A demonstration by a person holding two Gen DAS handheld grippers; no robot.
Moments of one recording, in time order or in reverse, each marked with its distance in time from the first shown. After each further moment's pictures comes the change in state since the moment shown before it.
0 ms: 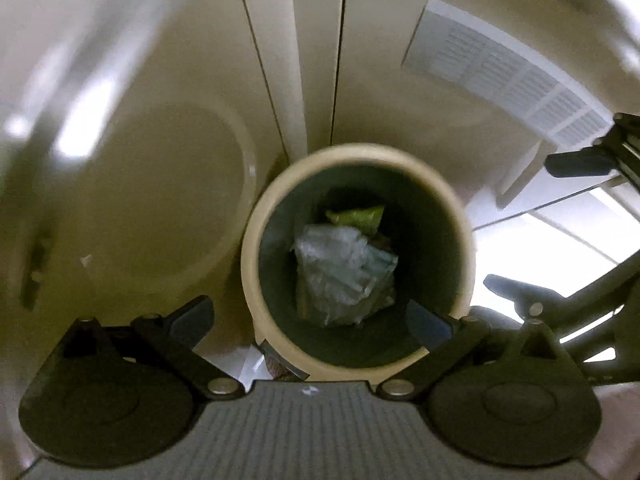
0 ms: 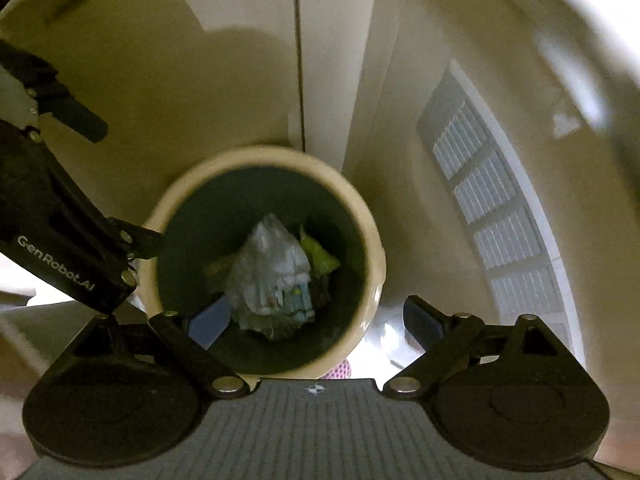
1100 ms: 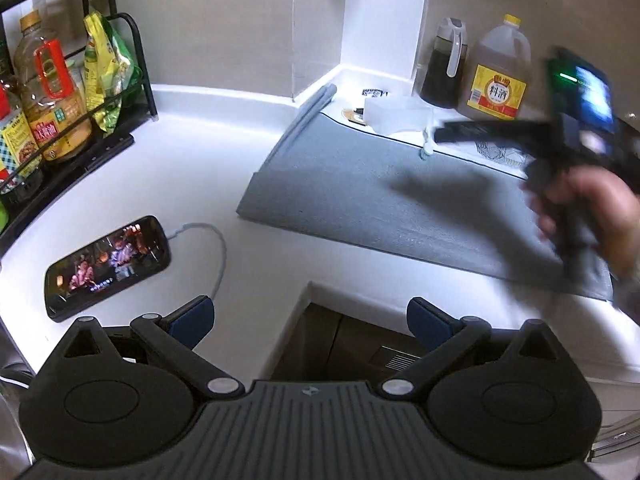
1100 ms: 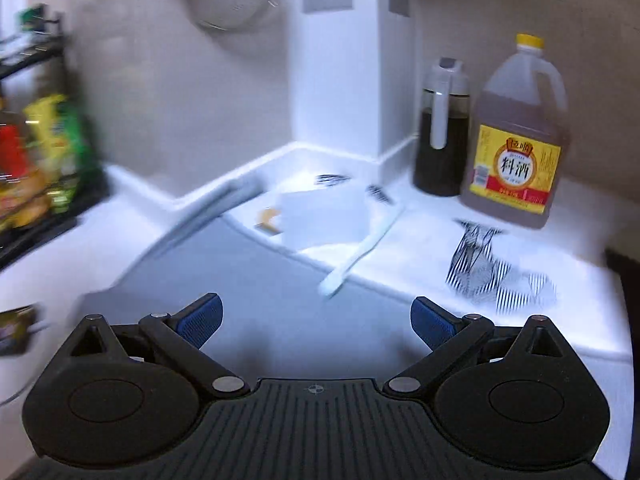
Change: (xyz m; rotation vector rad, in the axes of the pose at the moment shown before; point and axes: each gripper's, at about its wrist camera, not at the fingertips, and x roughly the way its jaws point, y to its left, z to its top) left arm -0.191 0.024 0.100 -0.076 -0.552 -0.022; right arm -0.106 -0.246 0.168 0.555 -0.602 -0.328
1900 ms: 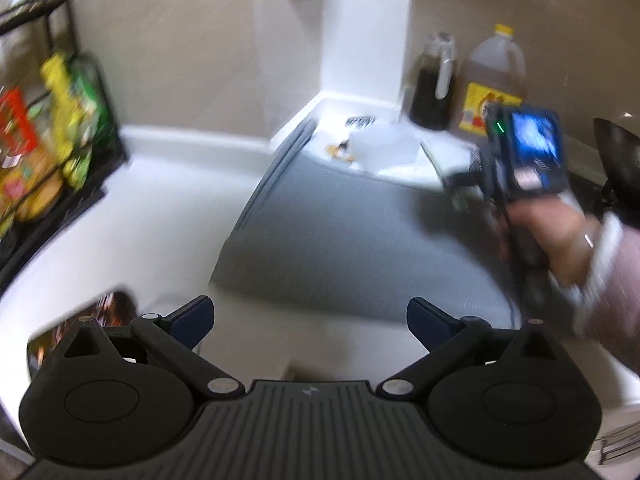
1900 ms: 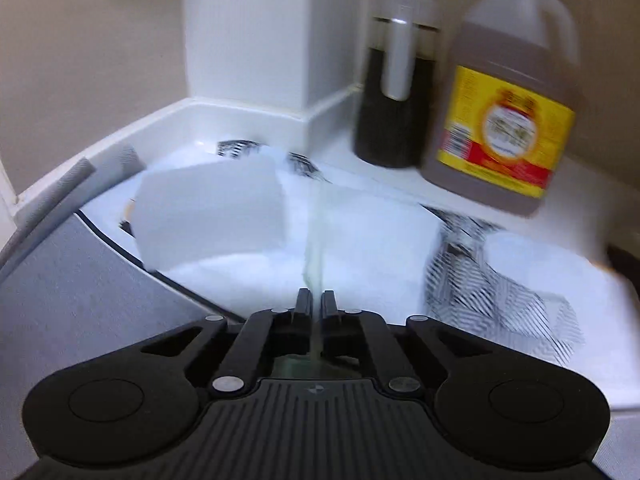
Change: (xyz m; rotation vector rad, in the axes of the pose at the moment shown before) left arm 0.034 -0.019 0.054 0.084 -0.086 -0.015; right arm 0.084 -0.039 -0.003 0.048 0.083 -0.183
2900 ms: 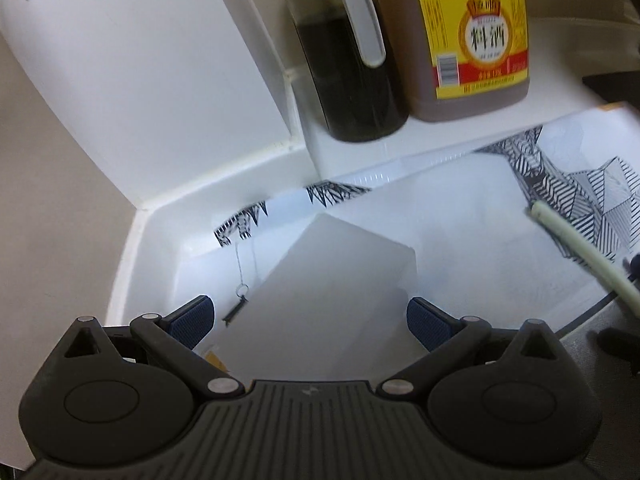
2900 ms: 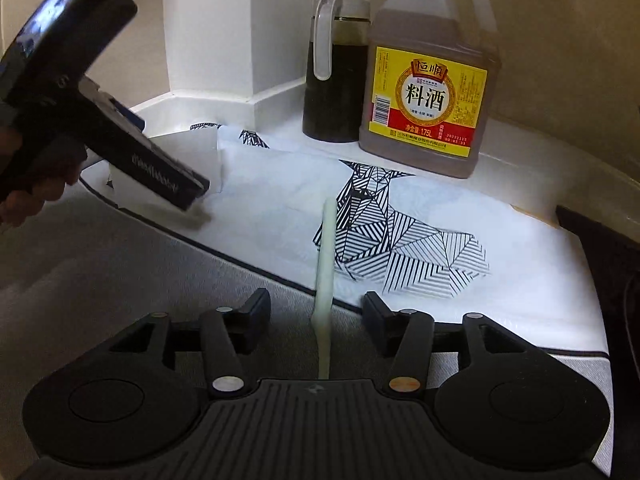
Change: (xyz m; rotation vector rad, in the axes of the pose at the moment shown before) left arm 0.285 -0.113 0.159 0.553 0.040 -0.059; right arm -0.031 -0.053 -0.036 -0.023 -0.040 0.033
